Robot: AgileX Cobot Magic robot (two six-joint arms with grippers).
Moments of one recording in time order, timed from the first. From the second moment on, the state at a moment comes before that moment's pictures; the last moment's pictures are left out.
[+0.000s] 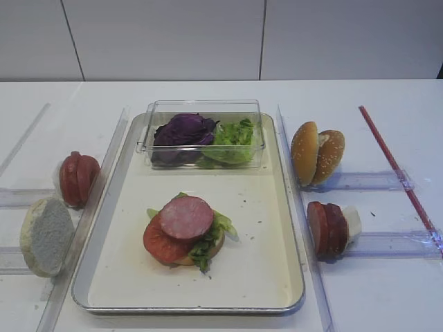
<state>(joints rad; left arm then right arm) -0.02 -0.02 -0.49 0.04 1.17 -0.05 0.00 -0.02 -0.47 0.10 1.13 -0.10</state>
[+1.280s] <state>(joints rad) -0.02 -0.02 -0.49 0.04 1.17 -0.05 0.00 -0.02 -0.47 0.08 1.13 -0.05</state>
